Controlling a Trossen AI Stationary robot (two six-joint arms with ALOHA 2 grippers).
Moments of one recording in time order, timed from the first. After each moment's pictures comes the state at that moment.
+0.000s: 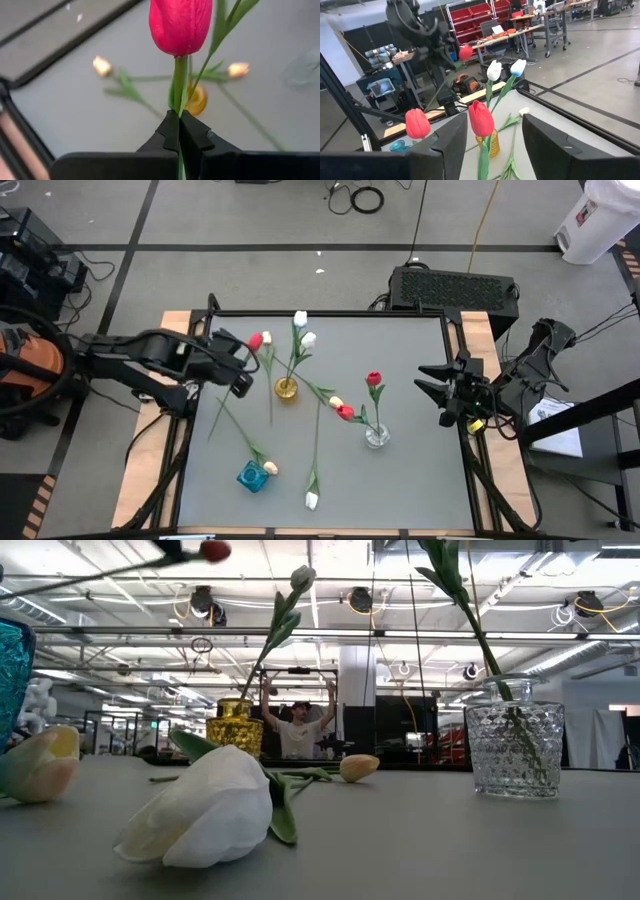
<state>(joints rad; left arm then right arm) -0.16 1.22 1.53 -1.42 -0.48 -0.89 0.77 0.71 0.86 -0.36 1.13 0.51</state>
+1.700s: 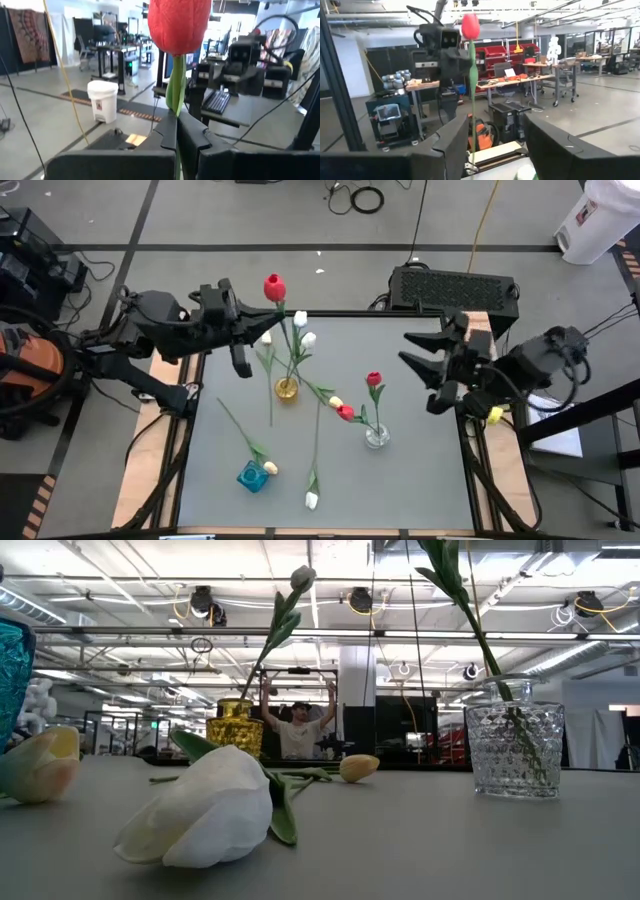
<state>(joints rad) -0.16 1.32 1.84 -0.45 -0.44 -0.04 0.53 1.12 1.46 -0.15 0.86 0.00</state>
